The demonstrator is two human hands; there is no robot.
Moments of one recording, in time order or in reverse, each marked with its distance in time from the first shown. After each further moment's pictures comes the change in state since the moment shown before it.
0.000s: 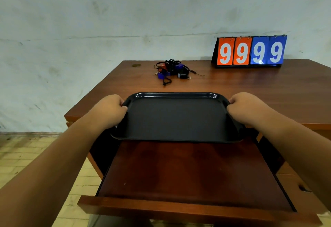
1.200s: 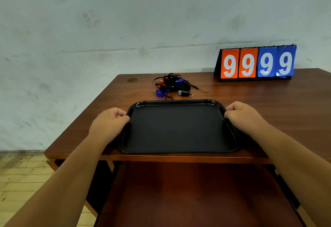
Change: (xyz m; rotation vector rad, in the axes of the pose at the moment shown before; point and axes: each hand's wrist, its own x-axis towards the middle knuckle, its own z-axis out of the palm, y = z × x) left_hand 0.095 -0.002 0.027 -0.299 0.086 -0.104; right_hand 0.096 -0.009 0.014 0.276 0.033 0.038
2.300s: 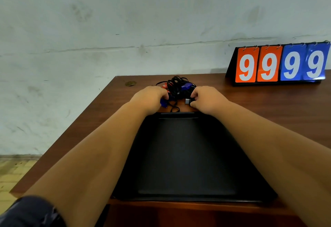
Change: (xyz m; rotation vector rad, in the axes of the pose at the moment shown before) left_hand 0.171 0.106 0.080 0.569 -0.273 0.568; right_hand 0.146 -0.112 0.077 -0.378 -0.089 -0.360
